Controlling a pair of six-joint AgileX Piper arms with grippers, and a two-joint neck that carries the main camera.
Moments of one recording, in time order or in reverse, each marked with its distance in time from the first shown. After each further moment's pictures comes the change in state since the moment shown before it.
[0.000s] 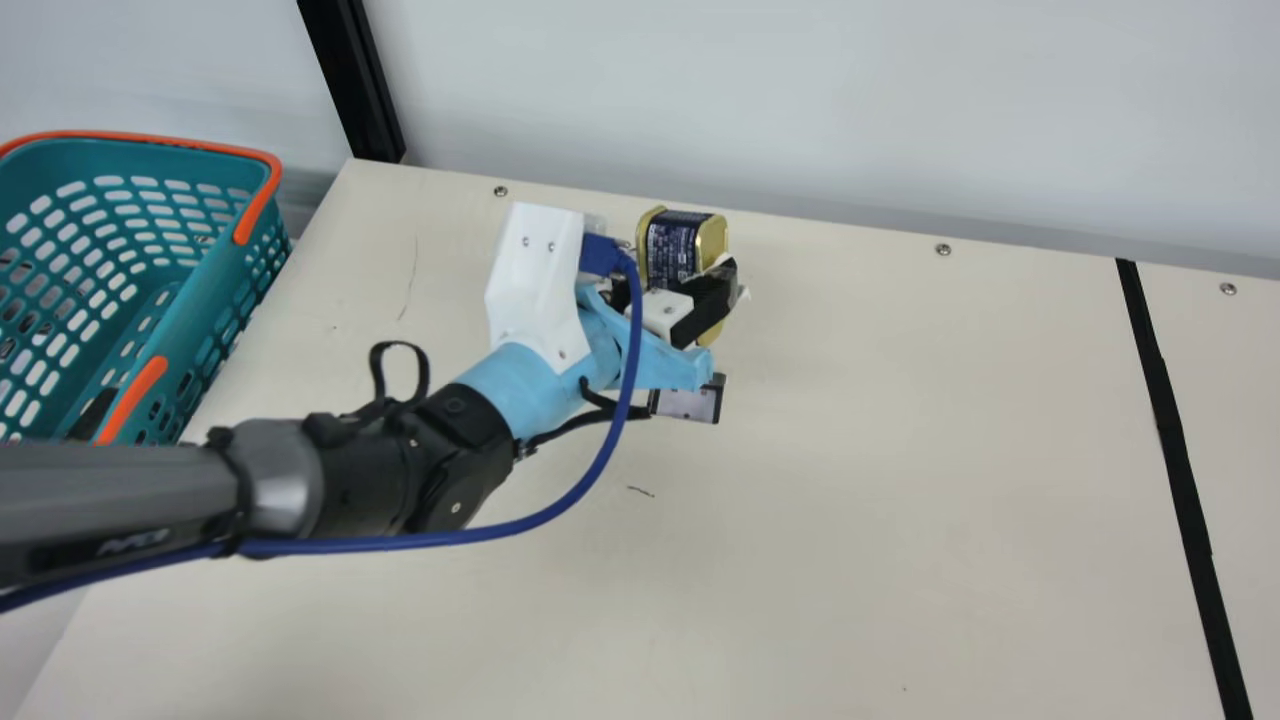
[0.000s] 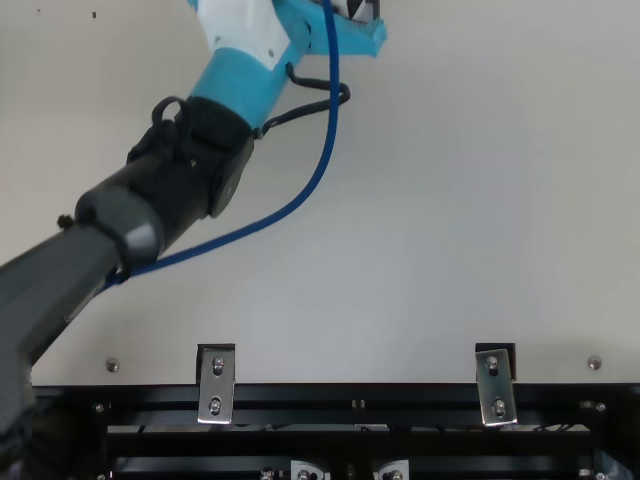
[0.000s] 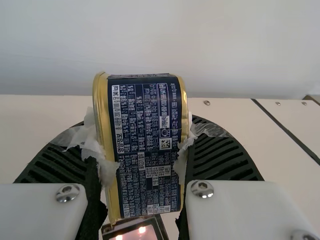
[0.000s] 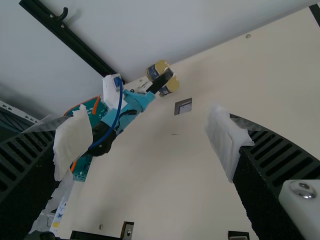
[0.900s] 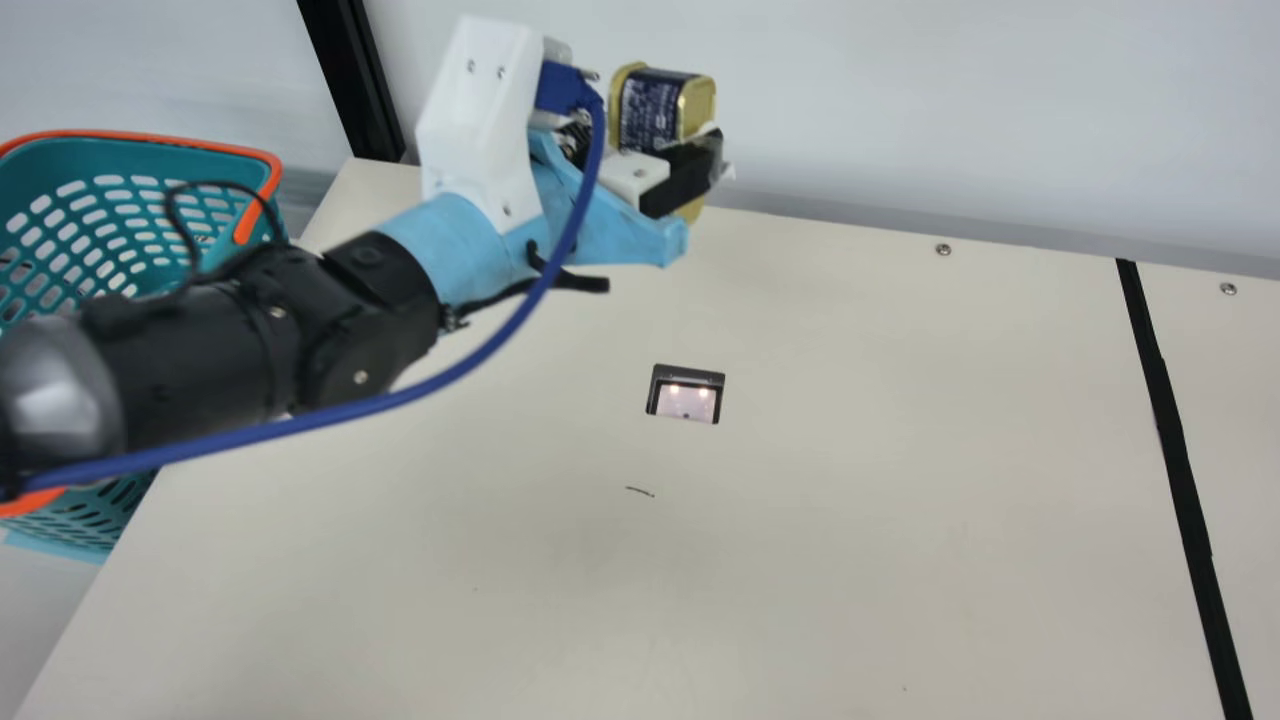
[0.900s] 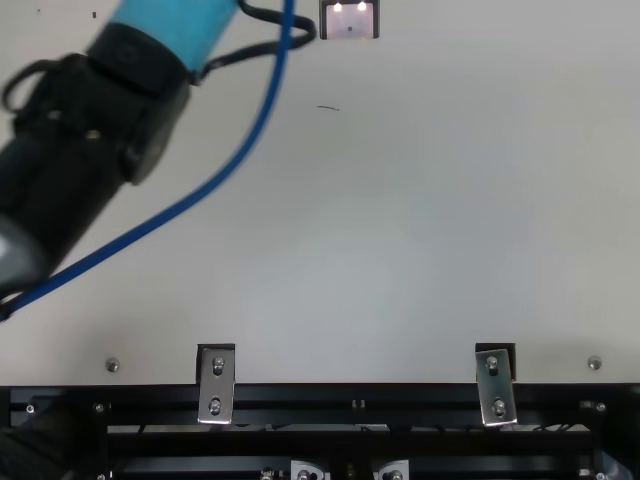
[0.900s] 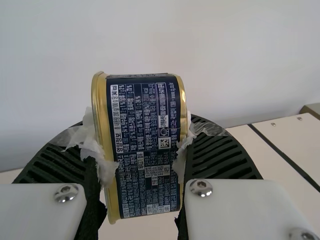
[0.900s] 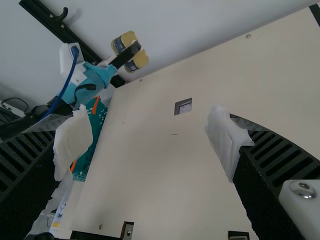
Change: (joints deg) left arm 5.8 -15.8 -9.0 8.9 24.1 2.2; right arm 0.0 0.0 0.0 0.0 0.0 0.0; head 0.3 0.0
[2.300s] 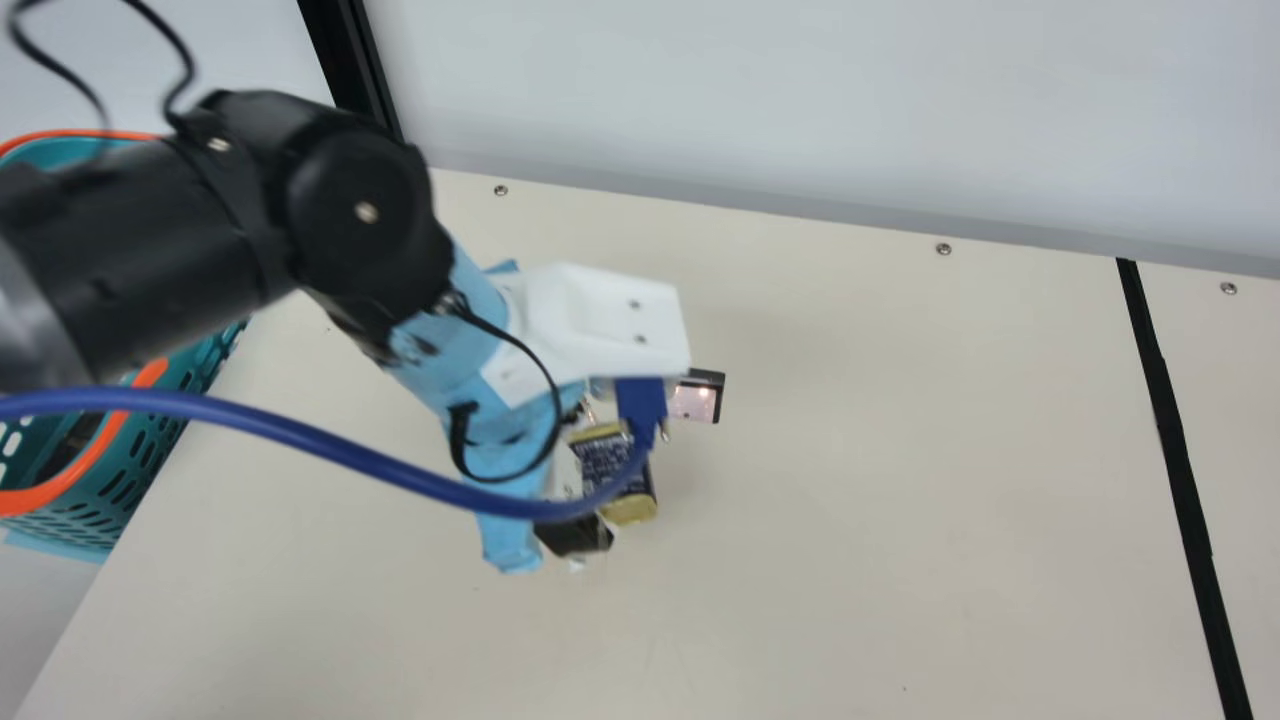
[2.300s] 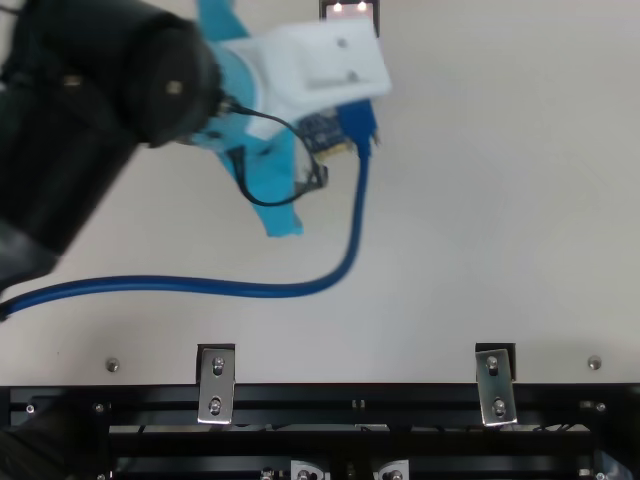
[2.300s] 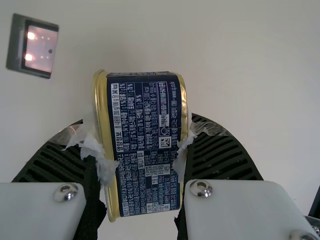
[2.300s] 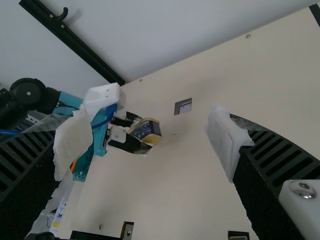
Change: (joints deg) left arm -4.5 2.9 -16.4 -18.6 77.7 64.6; right arm 0.0 0.0 0.0 0.0 0.0 0.0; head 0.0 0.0
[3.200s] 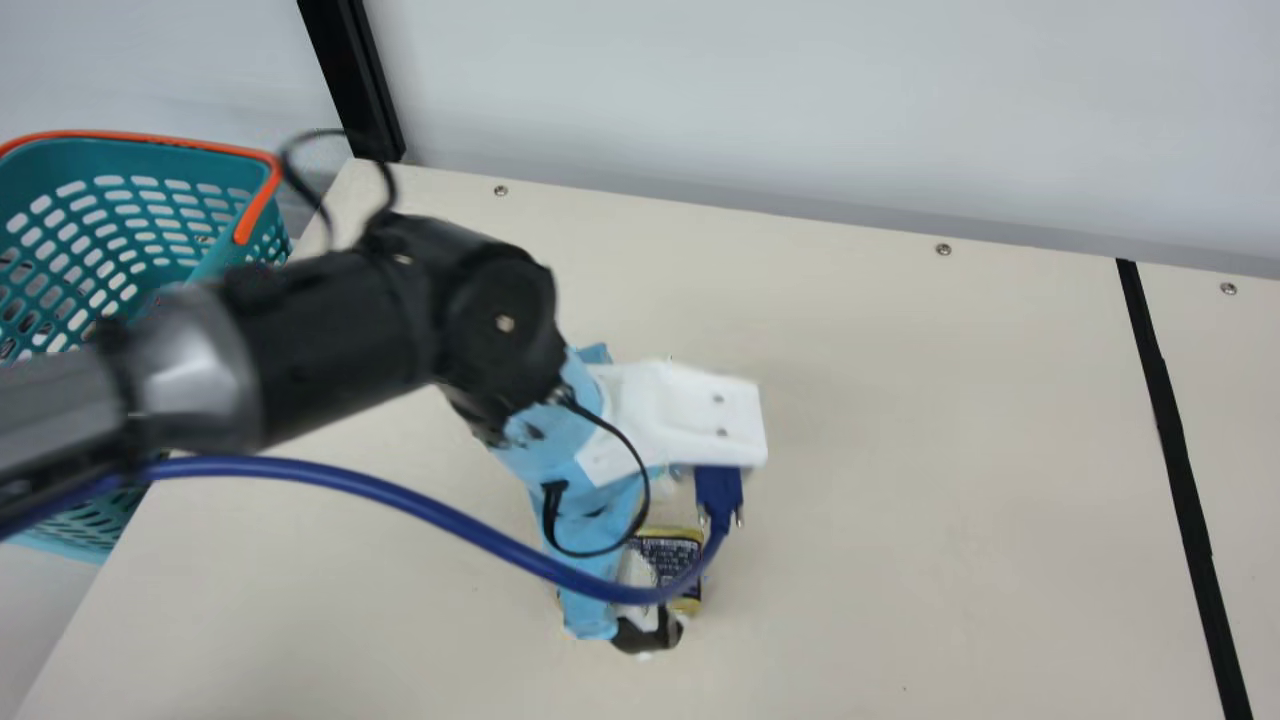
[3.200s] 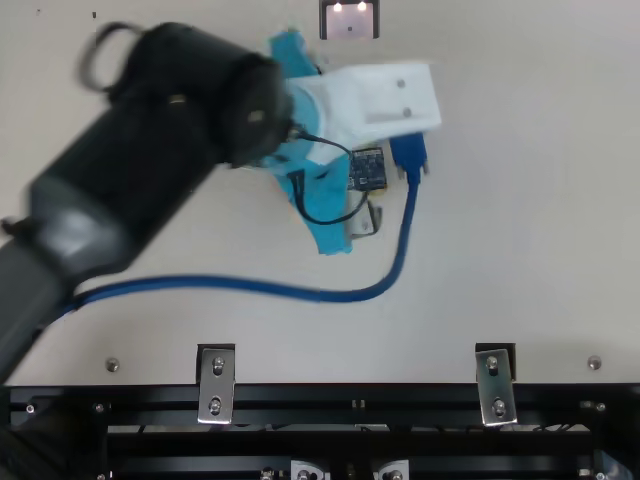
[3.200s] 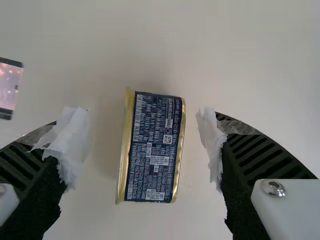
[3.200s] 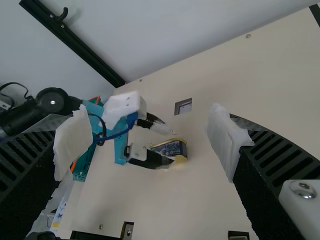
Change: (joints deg) left arm -2.7 1.0 4.7 -8.1 -8.7 1.2; right arm 0.0 0.0 0.0 0.0 0.0 0.0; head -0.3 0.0
